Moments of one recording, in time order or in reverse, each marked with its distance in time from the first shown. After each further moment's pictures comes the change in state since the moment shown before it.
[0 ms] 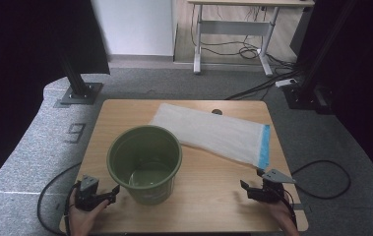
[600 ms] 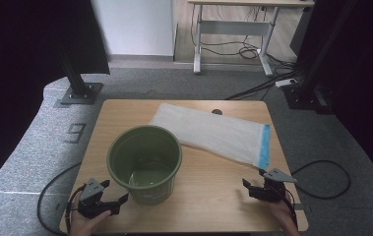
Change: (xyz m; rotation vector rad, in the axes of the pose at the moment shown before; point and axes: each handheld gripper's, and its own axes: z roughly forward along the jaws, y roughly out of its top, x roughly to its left) left arm -0.032 0.007 -0.024 -0.052 -0.235 0.206; right arm -0.005 -0.002 0.000 0.009 -0.036 0.021
